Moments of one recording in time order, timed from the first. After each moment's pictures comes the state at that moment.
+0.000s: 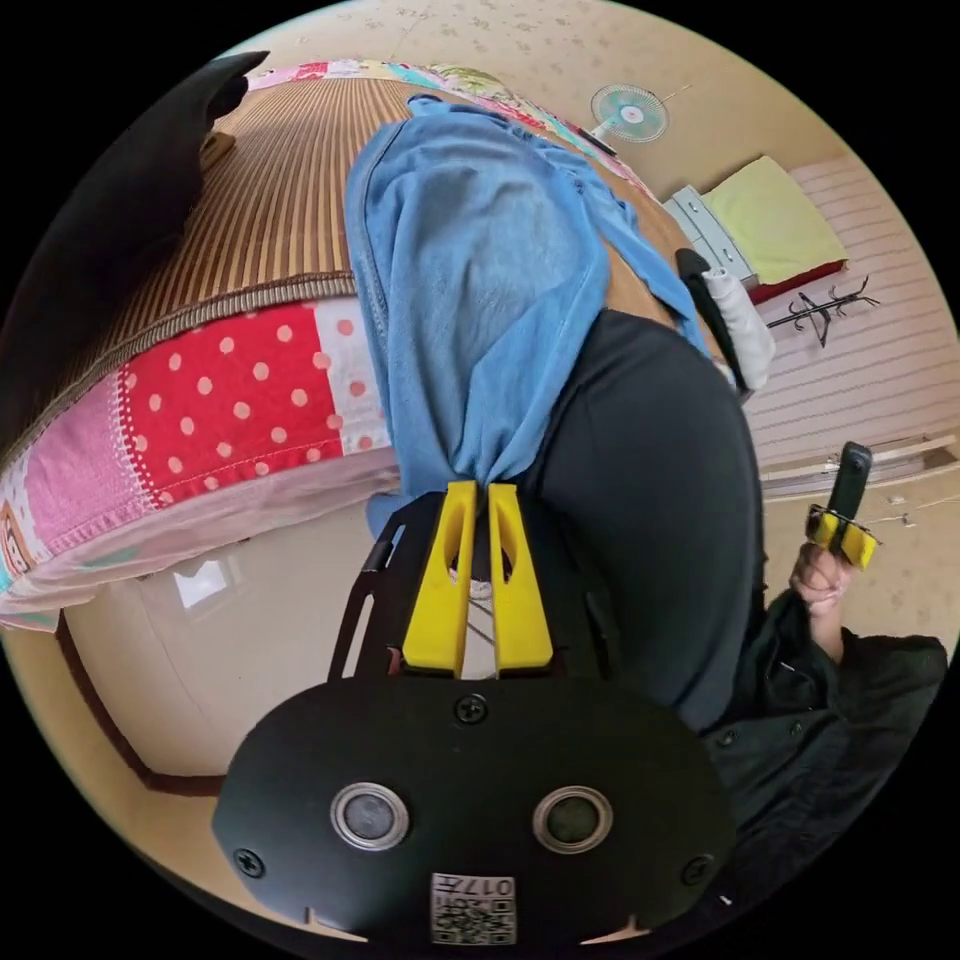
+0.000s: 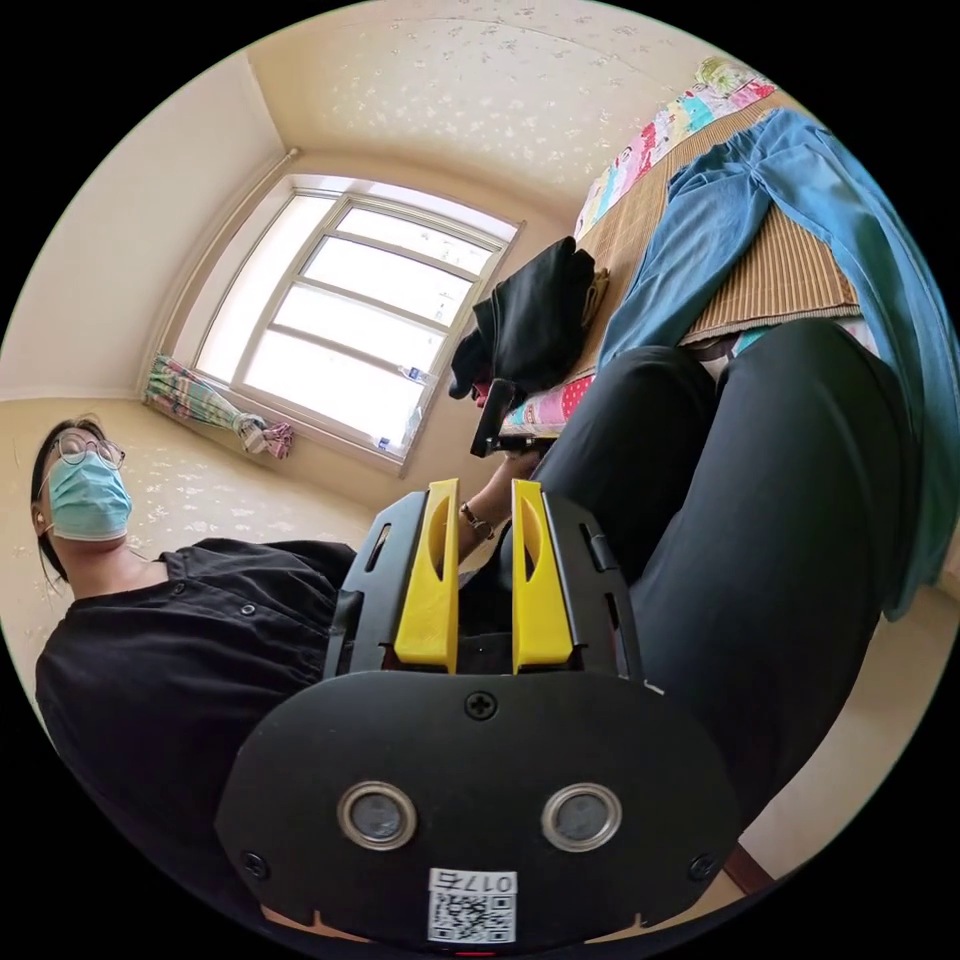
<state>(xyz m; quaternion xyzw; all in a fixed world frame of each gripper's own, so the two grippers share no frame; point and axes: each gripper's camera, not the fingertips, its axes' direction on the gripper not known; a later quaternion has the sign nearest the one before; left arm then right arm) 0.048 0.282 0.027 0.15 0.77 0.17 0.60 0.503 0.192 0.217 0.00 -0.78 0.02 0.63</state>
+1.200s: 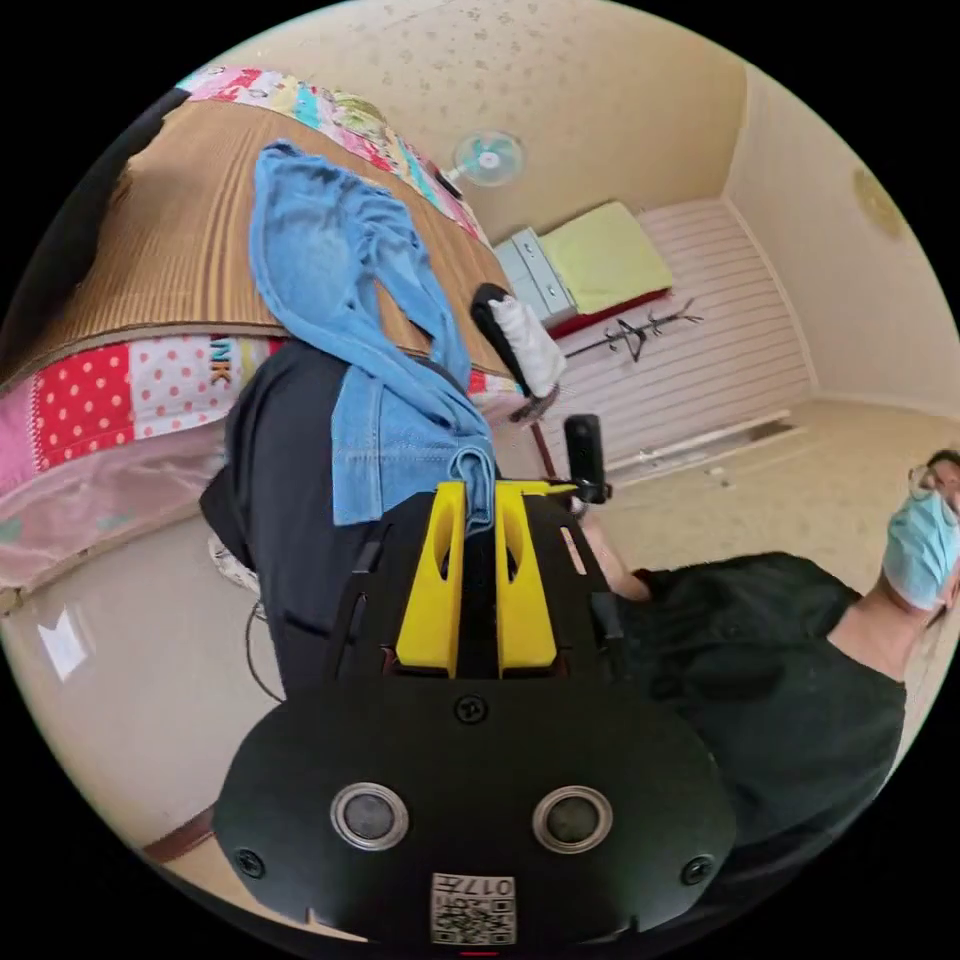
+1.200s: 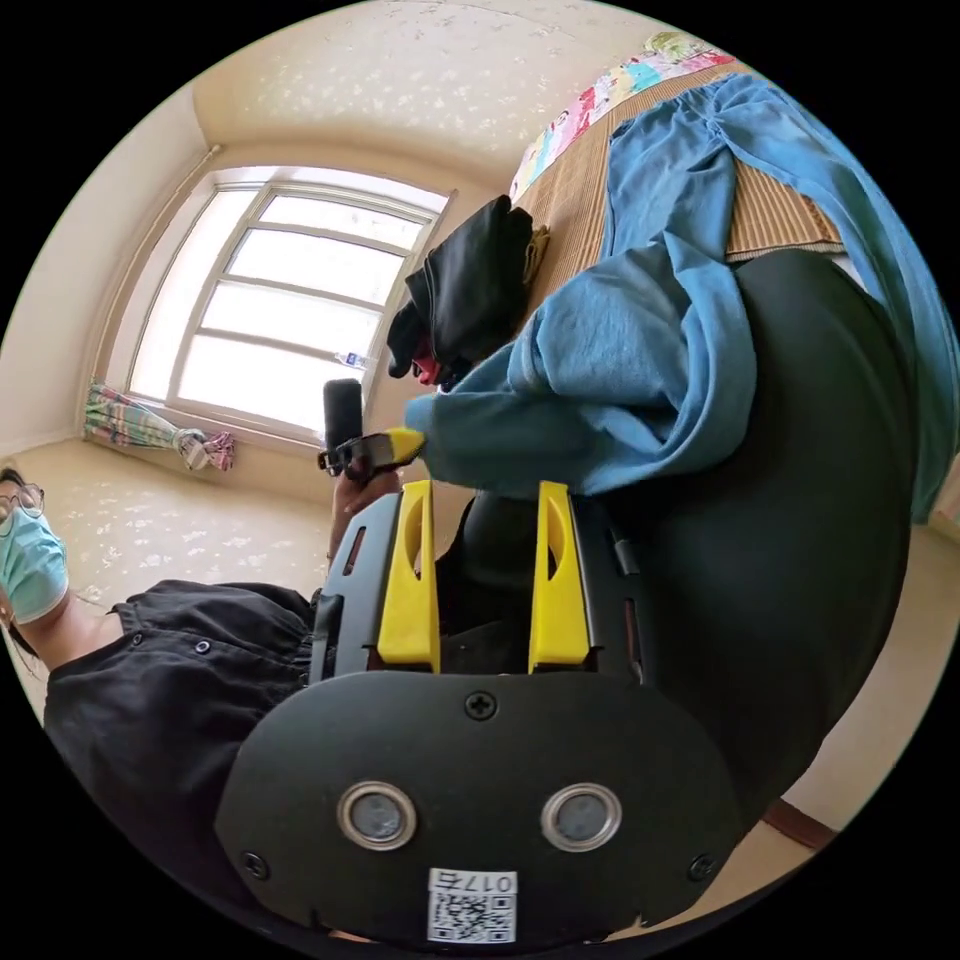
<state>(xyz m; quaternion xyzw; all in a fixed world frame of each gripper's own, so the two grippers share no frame) -0.181 0.410 -0.059 0.17 0.88 0.23 0.37 0.515 0.161 0.180 -0.08 -0.74 0.04 0.66</state>
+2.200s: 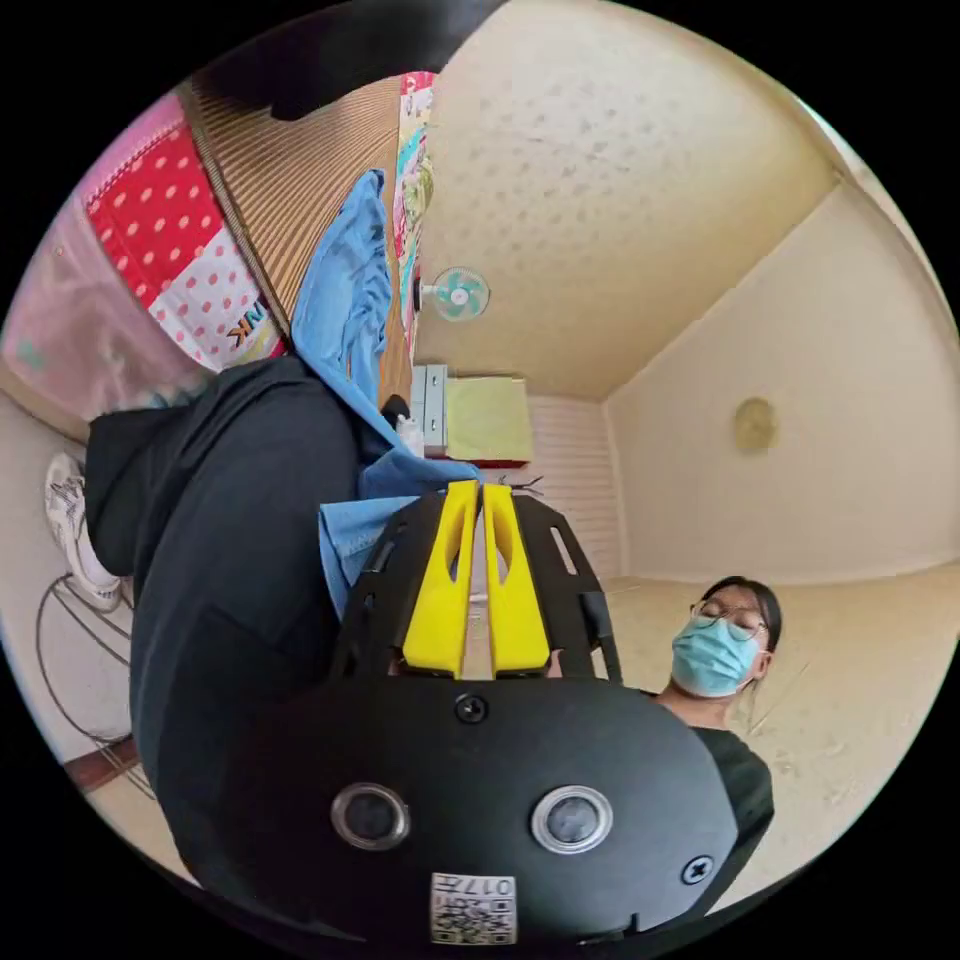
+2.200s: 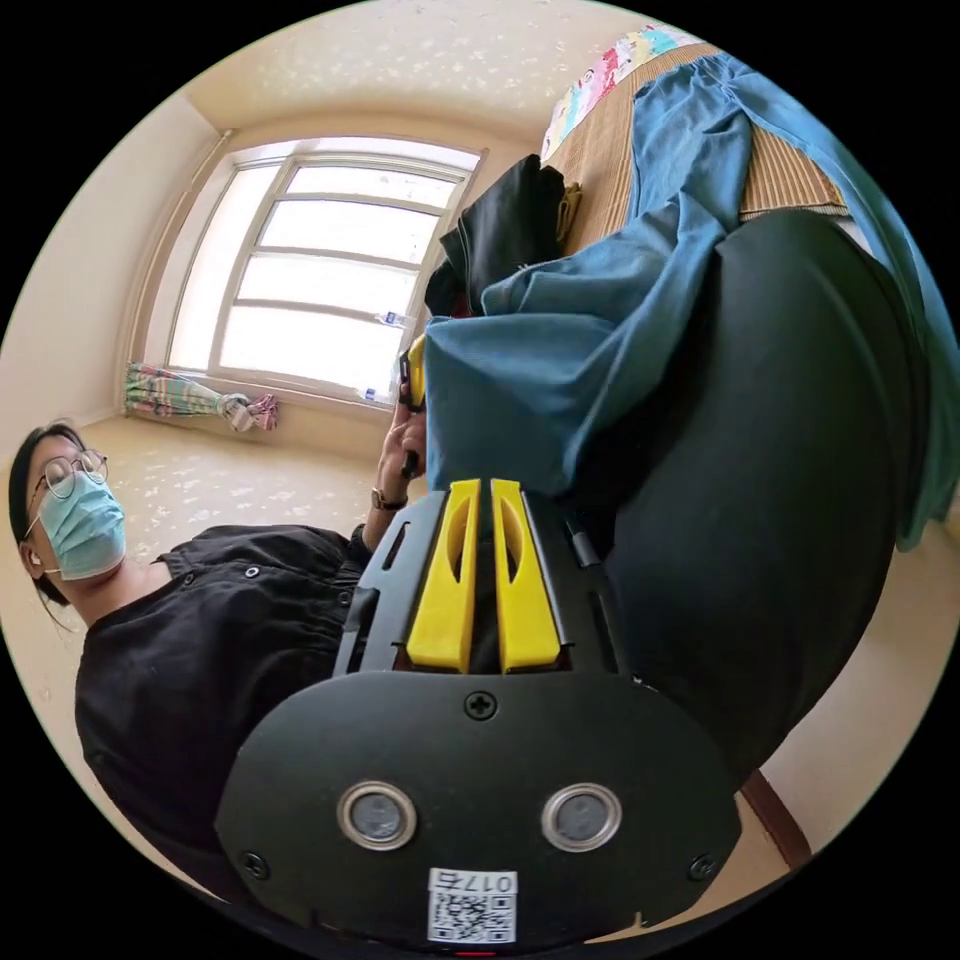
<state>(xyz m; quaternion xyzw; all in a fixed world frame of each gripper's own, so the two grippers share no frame) -0.262 0.323 0.083 0.02 1.00 -0.05 0.06 0.526 0.185 0.166 -0.12 -0.77 -0.02 0.63</state>
